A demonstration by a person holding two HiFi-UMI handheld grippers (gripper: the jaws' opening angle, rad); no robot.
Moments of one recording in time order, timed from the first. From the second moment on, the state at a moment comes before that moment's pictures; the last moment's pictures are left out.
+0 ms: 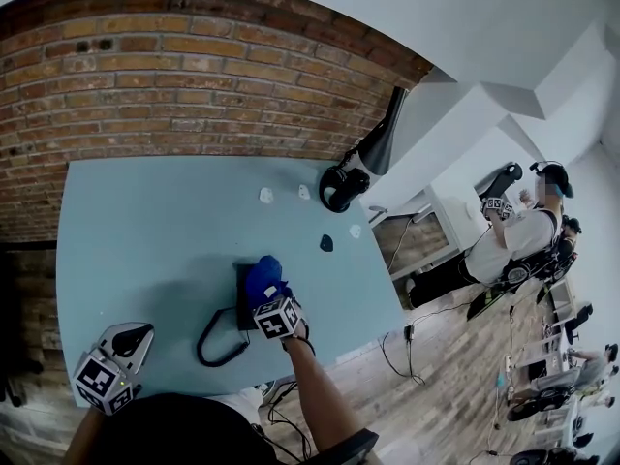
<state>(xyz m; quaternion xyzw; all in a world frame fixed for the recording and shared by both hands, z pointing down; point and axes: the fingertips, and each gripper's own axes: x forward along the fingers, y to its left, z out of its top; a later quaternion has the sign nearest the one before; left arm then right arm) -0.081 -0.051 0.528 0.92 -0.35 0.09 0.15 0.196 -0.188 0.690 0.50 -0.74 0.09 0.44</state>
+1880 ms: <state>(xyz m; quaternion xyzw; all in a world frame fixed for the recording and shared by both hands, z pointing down) -0.064 -0.036 0.532 0.93 -0.32 0.11 0.14 0.194 -0.069 0.751 0.50 -0.72 0.17 0.44</state>
